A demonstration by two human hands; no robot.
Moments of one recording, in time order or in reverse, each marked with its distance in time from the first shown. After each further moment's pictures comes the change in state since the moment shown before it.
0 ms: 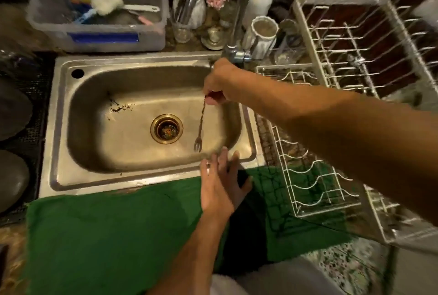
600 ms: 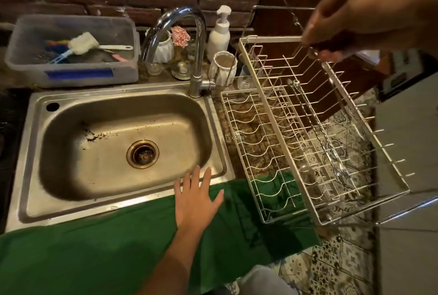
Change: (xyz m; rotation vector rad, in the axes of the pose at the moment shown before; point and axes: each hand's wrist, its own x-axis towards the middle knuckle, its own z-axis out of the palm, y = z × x) left_hand -0.002 0.002 -0.001 0.013 0.085 0.012; right_hand -0.209 0.066 -0.167 -0.030 0.486 -0.160
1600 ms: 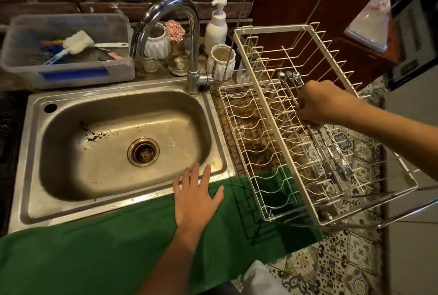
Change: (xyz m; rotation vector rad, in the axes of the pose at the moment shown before) left_hand 0.002 0.002 0.003 0.047 0.069 -0.003; right_hand 0.044 0.125 0.083 -0.637 0.055 0.100
